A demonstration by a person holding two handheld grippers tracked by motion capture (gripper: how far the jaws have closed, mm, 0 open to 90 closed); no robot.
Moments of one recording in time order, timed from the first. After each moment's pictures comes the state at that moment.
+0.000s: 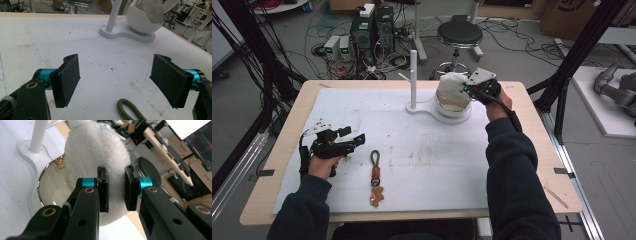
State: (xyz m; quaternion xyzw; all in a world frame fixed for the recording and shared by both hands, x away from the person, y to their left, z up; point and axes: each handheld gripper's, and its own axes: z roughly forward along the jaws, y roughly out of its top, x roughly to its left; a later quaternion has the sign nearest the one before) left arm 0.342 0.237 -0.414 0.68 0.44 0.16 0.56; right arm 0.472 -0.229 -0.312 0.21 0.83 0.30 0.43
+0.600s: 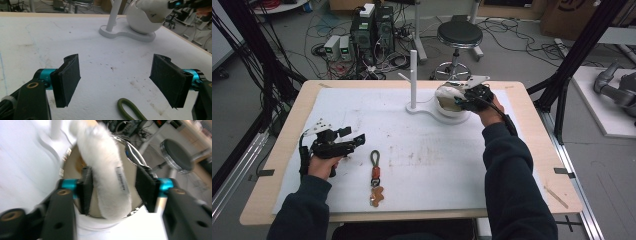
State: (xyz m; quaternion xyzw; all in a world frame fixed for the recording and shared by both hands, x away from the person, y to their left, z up) left arm 0.342 0.238 -0.414 0.68 0.44 0.16 0.56; right arm 0.477 -0.223 -0.341 0.27 0.85 0.32 0.34
